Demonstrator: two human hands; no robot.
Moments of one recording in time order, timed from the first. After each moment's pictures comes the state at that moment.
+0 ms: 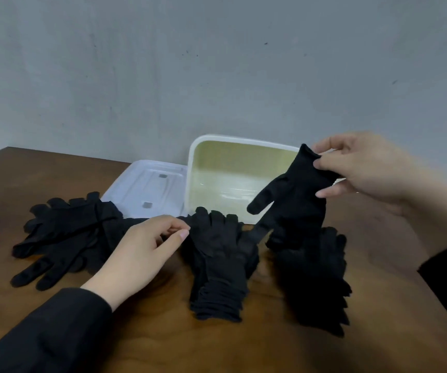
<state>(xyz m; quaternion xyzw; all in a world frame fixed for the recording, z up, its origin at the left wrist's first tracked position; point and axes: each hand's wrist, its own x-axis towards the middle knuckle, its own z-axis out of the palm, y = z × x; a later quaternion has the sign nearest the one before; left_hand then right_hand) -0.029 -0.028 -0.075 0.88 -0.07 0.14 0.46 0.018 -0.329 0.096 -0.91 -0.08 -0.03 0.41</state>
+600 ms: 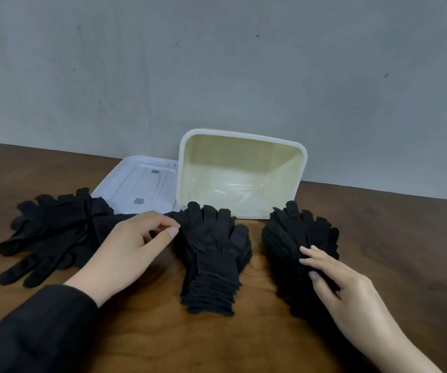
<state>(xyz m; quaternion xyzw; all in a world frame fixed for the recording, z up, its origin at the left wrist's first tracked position) -0.032 -0.026 -0.078 0.88 -0.09 0.14 0.44 -0.057 -0.384 -0.091 -0.94 -0.12 -0.15 0.29</state>
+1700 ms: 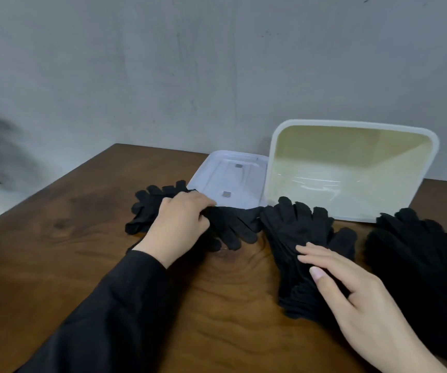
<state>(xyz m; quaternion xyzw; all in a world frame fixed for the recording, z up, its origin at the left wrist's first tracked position) -0.007 0.053 -0.079 0.98 0.03 0.13 0.14 -0.043 -0.252 -0.106 -0.86 -0.25 -0.07 0.44</state>
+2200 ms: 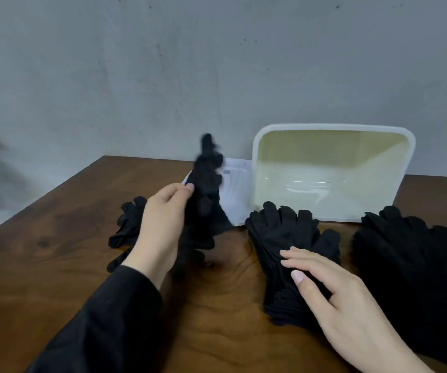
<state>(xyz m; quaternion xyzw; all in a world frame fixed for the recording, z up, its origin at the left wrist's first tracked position) -0.004 0.023 -0.062 0.69 0.12 0.23 0.67 -0.043 -0.249 -0.098 -0.86 -0.25 -0.07 0.43</state>
